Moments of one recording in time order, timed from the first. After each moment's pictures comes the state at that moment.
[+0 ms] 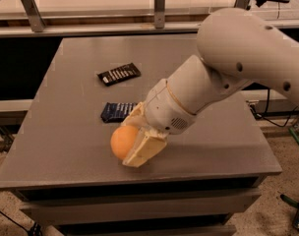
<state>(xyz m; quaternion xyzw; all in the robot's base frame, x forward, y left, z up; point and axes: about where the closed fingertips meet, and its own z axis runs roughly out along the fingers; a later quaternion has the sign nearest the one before) 0.402 0.037 0.863 -0.72 0.60 0.25 0.24</state>
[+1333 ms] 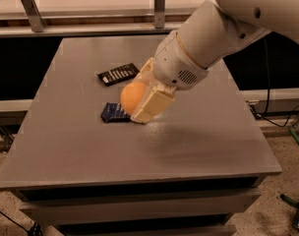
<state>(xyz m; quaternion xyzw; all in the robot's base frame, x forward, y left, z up) 0.463 0.015 0.927 -0.70 0.63 0.18 0.28</state>
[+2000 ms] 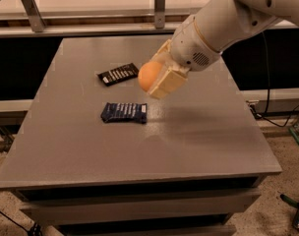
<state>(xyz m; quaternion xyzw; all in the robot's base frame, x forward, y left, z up) 0.524 -0.018 0.935 -0.68 0.65 0.14 0.31</state>
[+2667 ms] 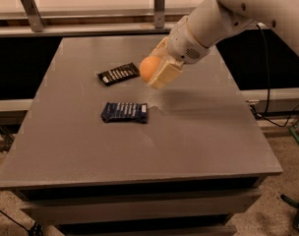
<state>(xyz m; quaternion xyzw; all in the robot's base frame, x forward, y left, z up) 0.593 -0.023 0.909 -0.68 0.64 0.13 0.32</state>
